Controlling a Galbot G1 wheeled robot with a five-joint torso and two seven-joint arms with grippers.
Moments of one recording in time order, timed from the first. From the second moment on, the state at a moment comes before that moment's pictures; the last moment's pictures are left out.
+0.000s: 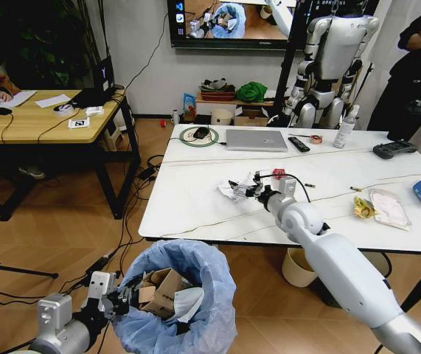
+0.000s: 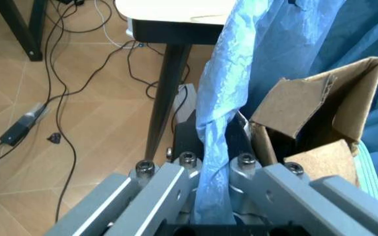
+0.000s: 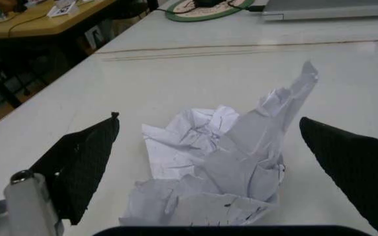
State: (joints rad) left arm 1.95 -0.97 -0.75 -2.50 -0.81 0.59 -0.18; right arm -0.63 1.13 -0.01 1.48 0.79 -0.40 0.05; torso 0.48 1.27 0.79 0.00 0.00
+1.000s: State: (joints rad) left arm 1.96 -0.97 -0.75 -2.50 -0.82 0.59 -0.18; right arm -0.61 1.19 -0.02 1.35 0.73 -0.39 0.04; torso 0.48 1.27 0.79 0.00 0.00
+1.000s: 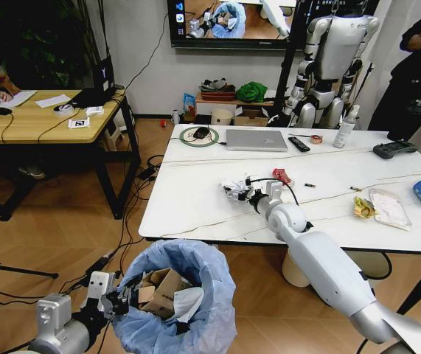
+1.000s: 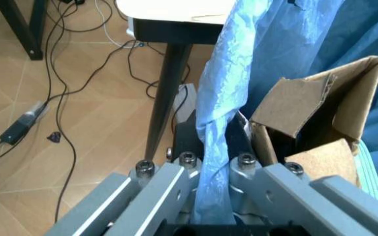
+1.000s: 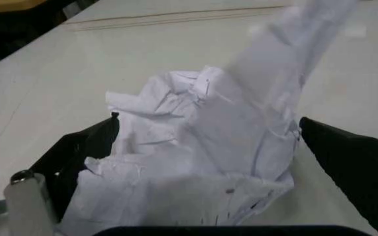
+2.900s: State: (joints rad) left arm 1.95 -0.96 -0.76 -2.50 -0.82 0.58 -0.18; right arm -0.71 0.97 0.00 1.67 0.87 -0.32 -0.02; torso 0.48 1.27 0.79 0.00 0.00
